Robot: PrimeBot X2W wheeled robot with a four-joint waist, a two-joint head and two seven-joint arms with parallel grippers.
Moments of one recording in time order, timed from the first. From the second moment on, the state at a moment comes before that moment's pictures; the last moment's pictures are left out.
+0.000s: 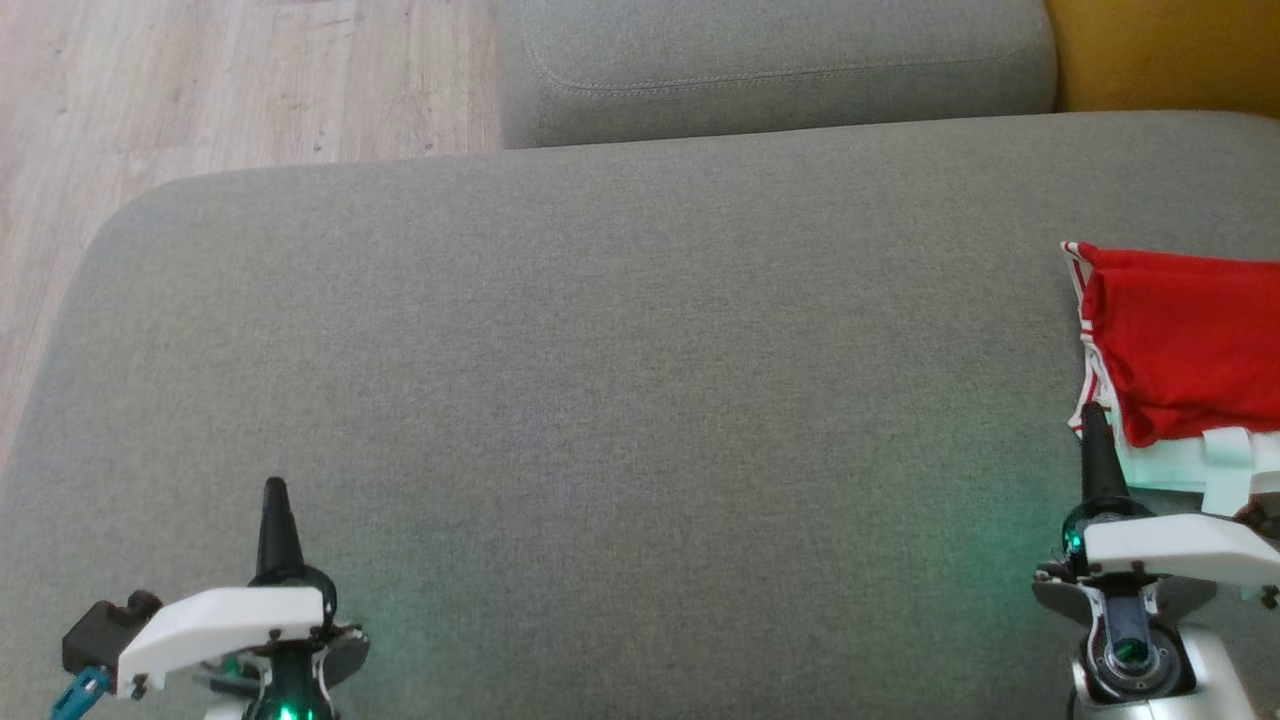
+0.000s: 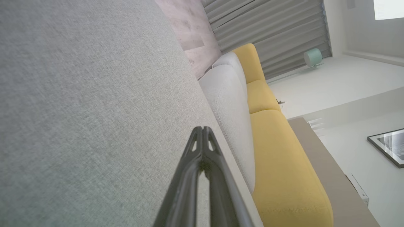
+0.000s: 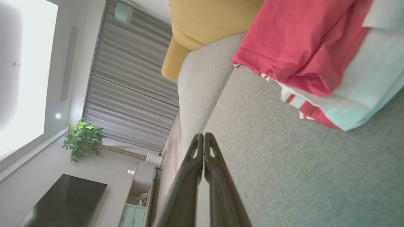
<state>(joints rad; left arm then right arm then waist) -0.08 0.04 0.00 0.31 -1.23 -0.09 -0.01 -0.11 -0.05 -0.06 0.35 1.15 0.13 -0.01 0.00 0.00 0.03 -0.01</state>
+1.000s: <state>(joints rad) -0.08 0.04 0.06 0.29 -1.50 -0.11 0.08 -0.09 -0.05 -0.11 0.30 1.48 0.13 0.07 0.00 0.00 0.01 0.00</state>
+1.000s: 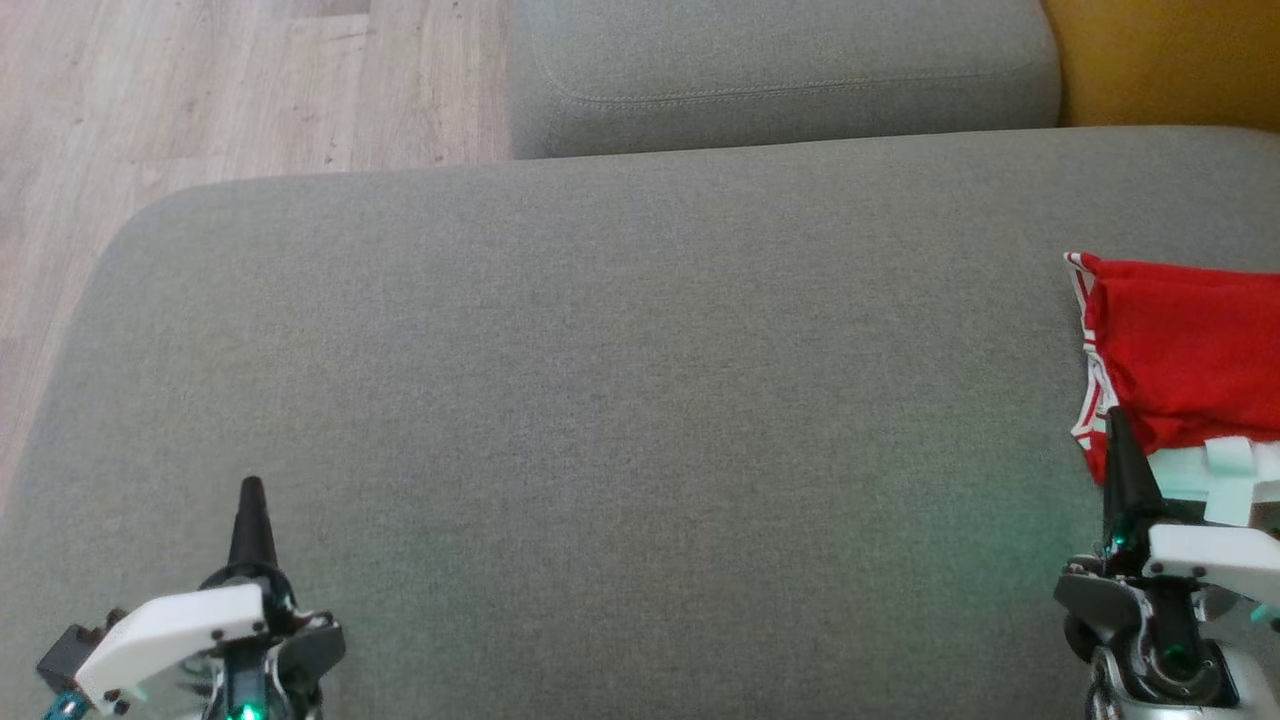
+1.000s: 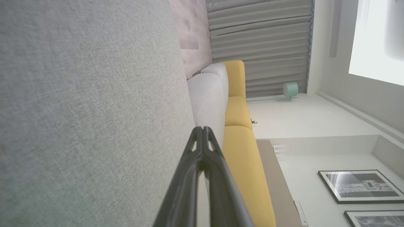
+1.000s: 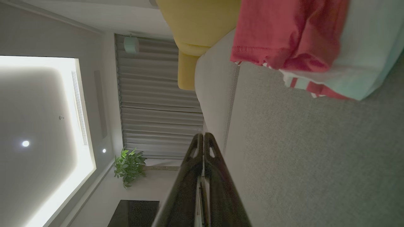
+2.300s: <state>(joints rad) -0.08 0.04 0.07 0.28 -1.60 -0.12 0.11 -0.09 -0.05 -0.13 0.28 1.60 0.13 0.11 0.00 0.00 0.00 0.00</state>
